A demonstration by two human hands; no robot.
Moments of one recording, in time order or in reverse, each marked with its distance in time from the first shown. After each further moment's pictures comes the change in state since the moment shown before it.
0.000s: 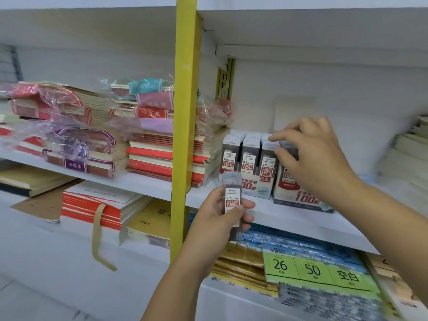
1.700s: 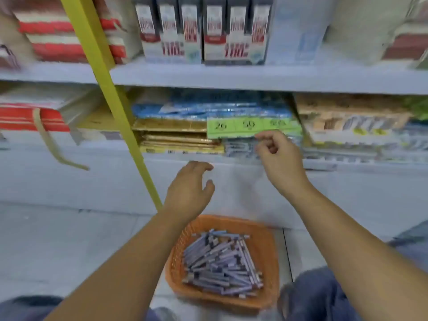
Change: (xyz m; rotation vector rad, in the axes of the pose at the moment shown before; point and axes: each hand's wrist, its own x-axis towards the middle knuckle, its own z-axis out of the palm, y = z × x) left_hand -0.097 -0.136 0.035 1.138 -0.140 0.033; right_hand -0.246 0.039 0.049 0.656 -0.102 0.722
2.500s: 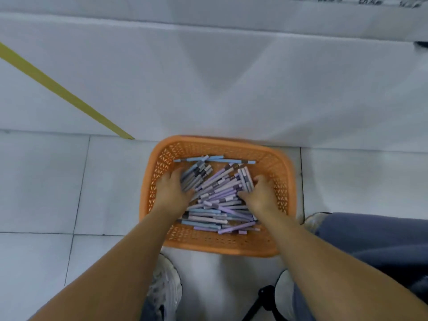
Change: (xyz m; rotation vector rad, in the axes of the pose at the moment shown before) left_hand -0.089 -0.187 0.226 -0.003 -0.596 -0.589; right_hand -0.178 0.293 0.154 -0.448 -0.546 1.013
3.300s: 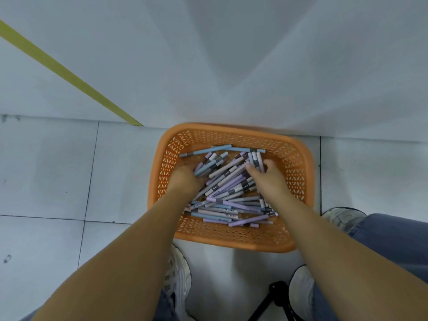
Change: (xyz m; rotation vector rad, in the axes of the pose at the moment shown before) left_hand 0.021 0.002 0.009 -0.031 -0.086 -0.037; right_hand 0.007 -0.012 0.000 0.297 -0.104 -0.023
